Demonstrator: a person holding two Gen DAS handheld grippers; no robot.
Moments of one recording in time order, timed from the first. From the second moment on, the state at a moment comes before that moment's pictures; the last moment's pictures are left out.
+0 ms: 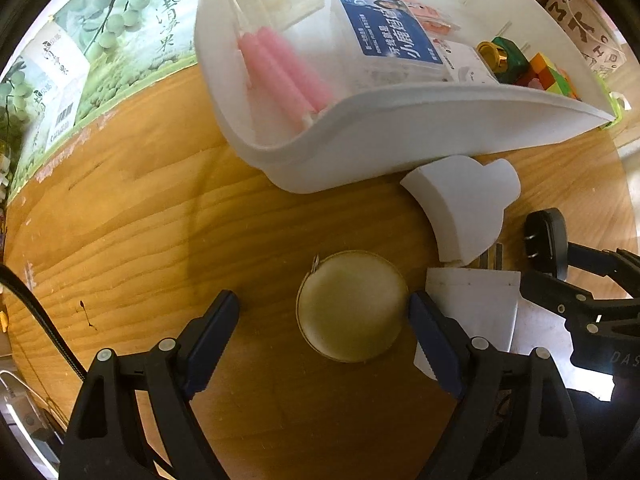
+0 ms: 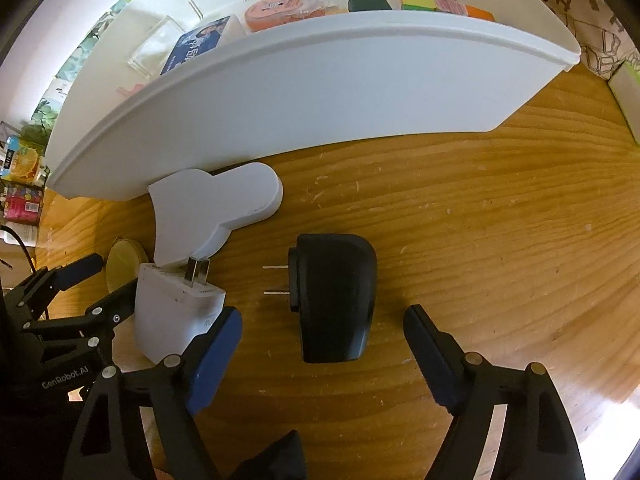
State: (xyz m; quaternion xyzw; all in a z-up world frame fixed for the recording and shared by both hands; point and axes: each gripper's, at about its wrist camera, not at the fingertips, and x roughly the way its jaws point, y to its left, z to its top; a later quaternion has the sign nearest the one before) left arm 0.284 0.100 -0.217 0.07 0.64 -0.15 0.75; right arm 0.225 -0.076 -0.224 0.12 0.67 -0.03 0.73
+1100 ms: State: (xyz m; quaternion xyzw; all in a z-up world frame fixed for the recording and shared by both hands) left arm 0.264 0.086 -0.216 0.06 0.68 -0.07 0.72; right arm 0.193 -0.055 -0.217 0.13 0.67 0.01 0.73
